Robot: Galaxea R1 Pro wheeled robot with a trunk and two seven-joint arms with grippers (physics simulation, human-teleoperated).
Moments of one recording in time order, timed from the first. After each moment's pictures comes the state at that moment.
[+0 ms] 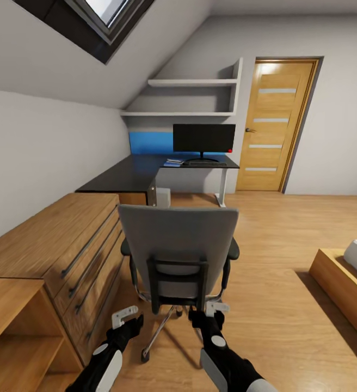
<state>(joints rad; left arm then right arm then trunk) -0.36 -0.10 -0.03 -0.73 0.33 0.06 0.12 -0.52 0.17 0.46 -0.49 -0.38 -0.17 -0.35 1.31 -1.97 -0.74</state>
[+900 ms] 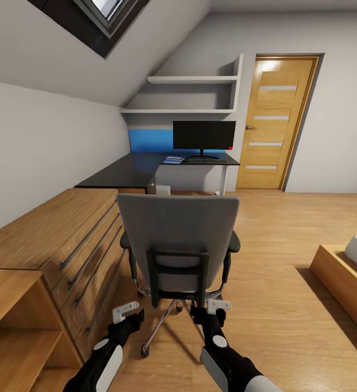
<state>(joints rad) -0.39 -0.09 -0.04 -0.72 0.33 0.05 0.10 -0.54 0.17 0.46 -0.44 -0.38 -0.26 -0.35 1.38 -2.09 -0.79</state>
